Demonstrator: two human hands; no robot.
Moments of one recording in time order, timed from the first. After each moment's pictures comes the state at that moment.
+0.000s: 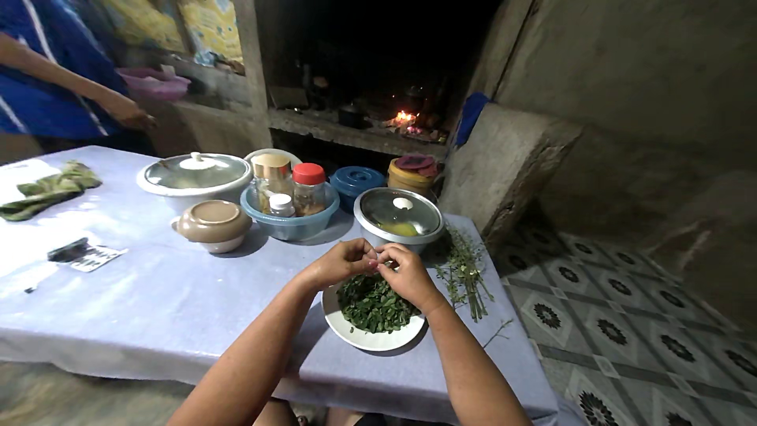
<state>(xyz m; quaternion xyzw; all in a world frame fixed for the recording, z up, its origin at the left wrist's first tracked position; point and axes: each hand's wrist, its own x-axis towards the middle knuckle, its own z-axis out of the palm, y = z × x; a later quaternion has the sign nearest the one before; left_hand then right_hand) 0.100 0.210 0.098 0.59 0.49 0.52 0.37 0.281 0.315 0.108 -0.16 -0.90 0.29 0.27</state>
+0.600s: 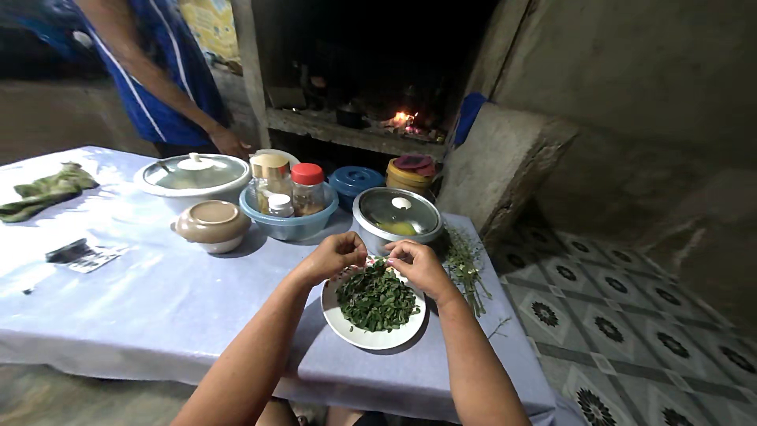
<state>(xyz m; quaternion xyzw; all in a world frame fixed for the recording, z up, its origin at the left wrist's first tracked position) 0.082 0.211 0.093 0.59 0.51 0.54 0.31 0.301 0.328 0.131 -0.19 -0.88 0.36 0.24</state>
